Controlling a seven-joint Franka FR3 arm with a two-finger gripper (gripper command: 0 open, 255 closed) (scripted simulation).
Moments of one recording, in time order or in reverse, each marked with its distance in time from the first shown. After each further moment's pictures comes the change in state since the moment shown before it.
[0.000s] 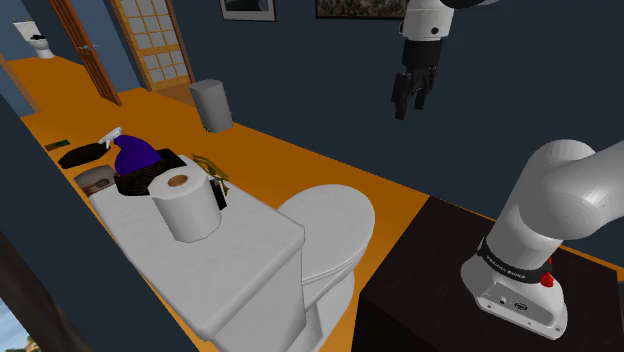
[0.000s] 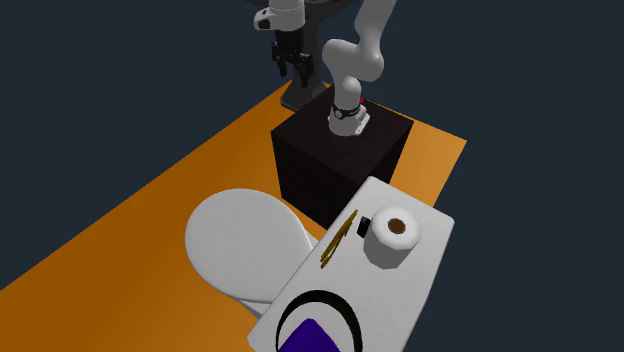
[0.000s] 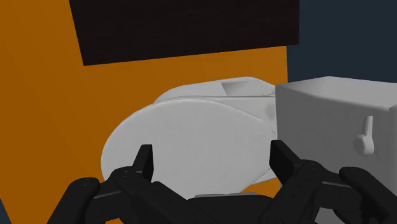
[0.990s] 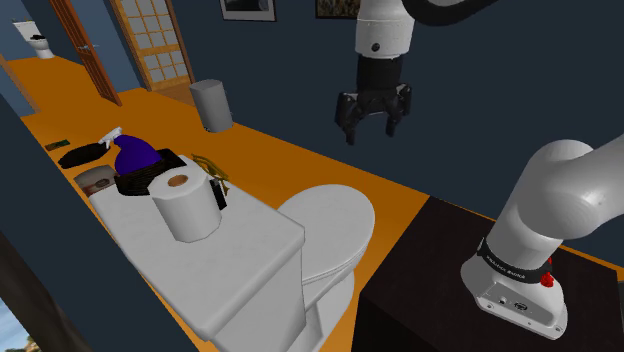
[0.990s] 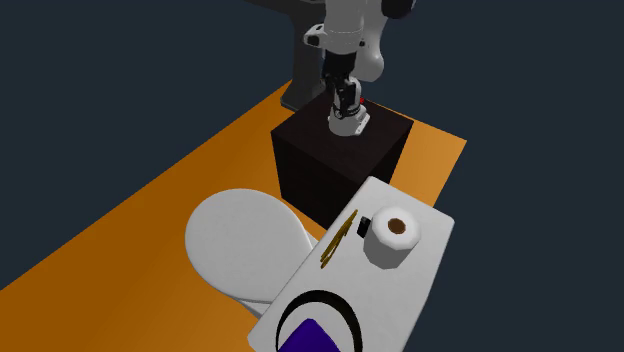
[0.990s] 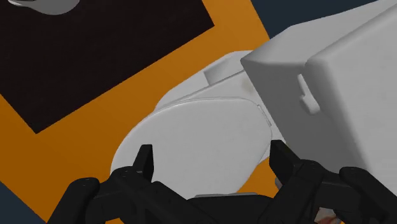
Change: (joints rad) arm -0.021 0.069 0.401 0.067 0.228 0.061 0.687
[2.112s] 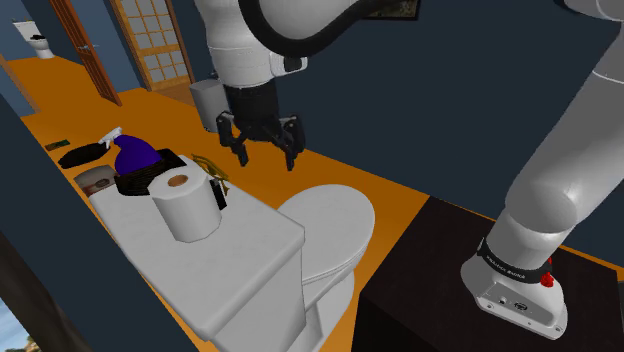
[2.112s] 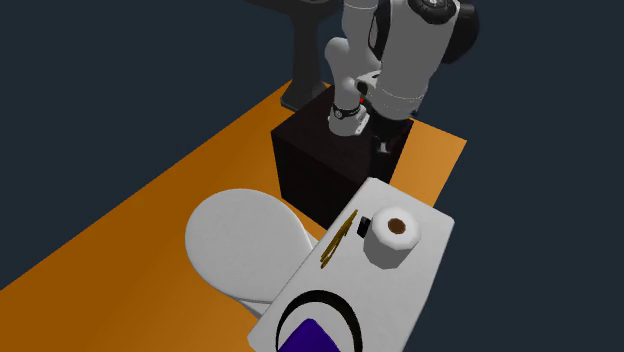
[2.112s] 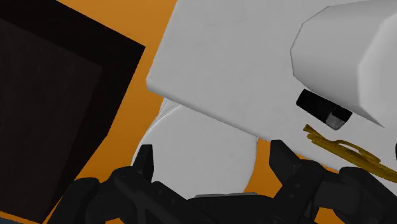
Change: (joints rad) arm -0.211 0.659 0.561 0.549 -0.244 0.074 1.027
